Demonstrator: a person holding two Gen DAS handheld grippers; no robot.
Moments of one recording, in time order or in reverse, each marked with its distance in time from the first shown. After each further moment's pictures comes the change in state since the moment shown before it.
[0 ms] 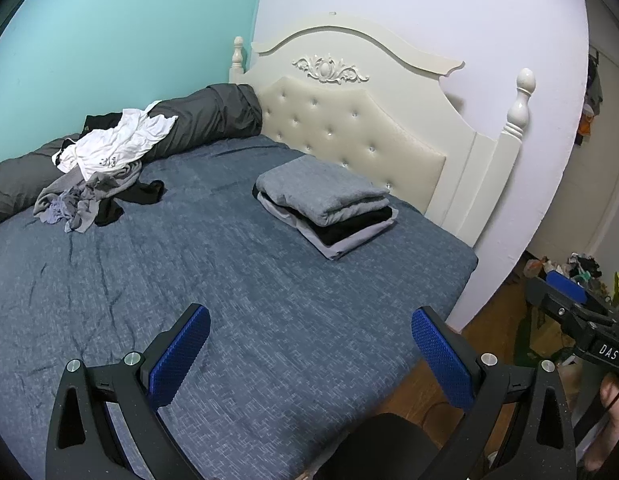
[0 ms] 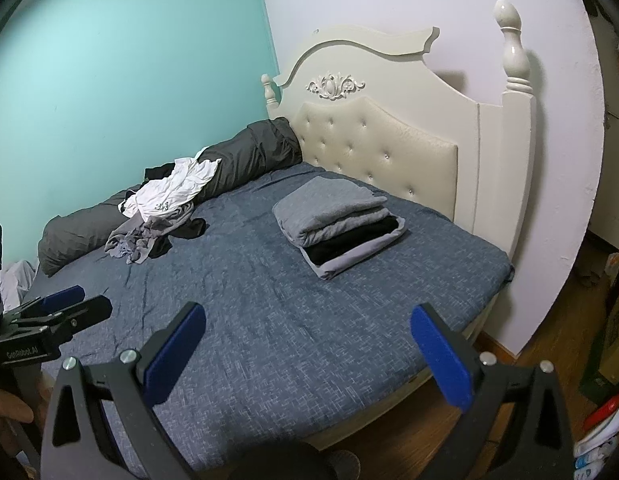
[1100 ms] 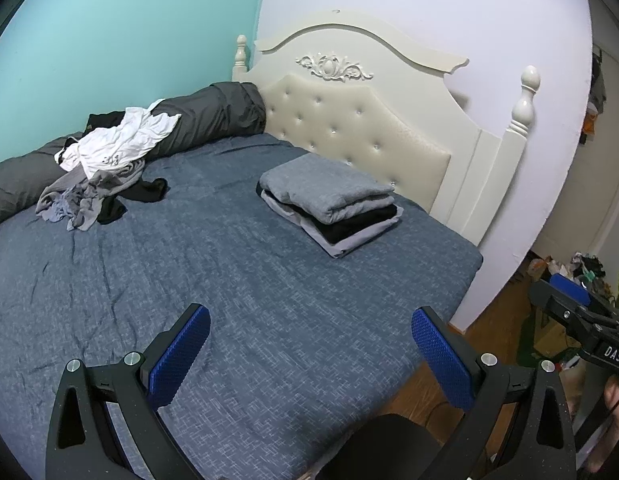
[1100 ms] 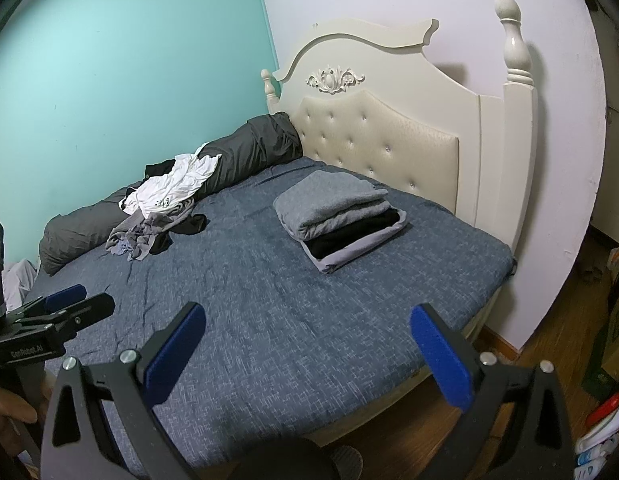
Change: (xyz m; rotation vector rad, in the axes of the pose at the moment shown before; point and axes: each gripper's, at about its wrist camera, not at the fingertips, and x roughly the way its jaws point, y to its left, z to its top) left arm 0.006 0.000 -0.003 0.005 0.003 0.012; right arm 0.003 -0.001 -0.005 0.011 0.019 0.005
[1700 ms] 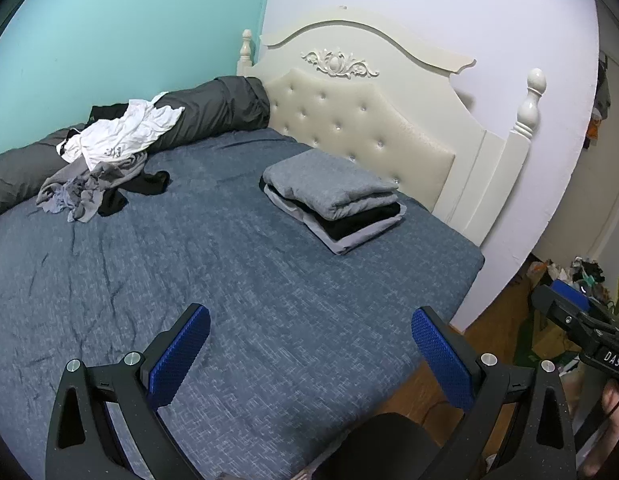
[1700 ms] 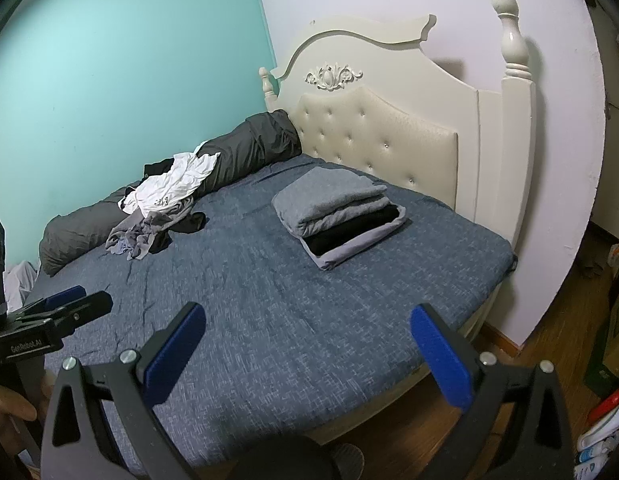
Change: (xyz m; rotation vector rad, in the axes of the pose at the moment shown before) left arm 0.003 0.005 -0.002 -0.025 0.012 0.004; right arm 0.003 -0.001 -0.004 0.009 0.009 0.000
